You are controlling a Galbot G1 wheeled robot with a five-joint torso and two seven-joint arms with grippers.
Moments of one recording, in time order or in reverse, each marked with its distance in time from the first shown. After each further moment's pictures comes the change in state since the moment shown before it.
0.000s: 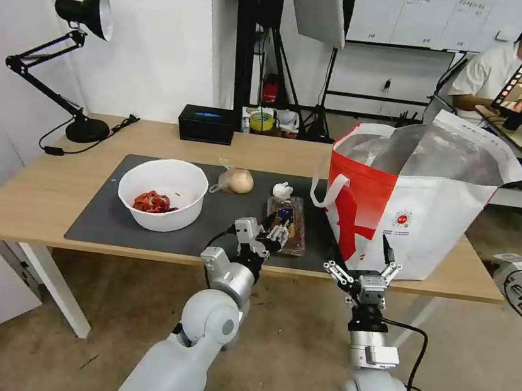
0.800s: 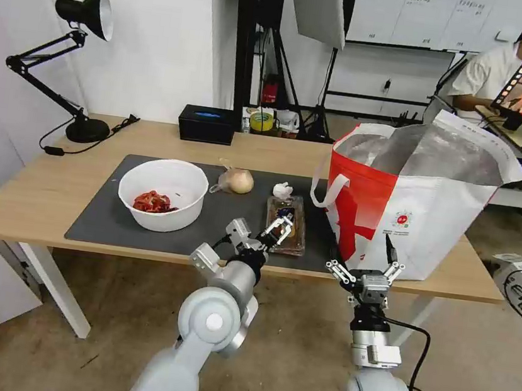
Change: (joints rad) left arm 0.024 -0.022 -0.006 -0.121 -0.463 0.045 -0.243; right arm -0.002 0.001 0.008 0.005 0.000 -0.004 0.001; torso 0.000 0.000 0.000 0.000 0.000
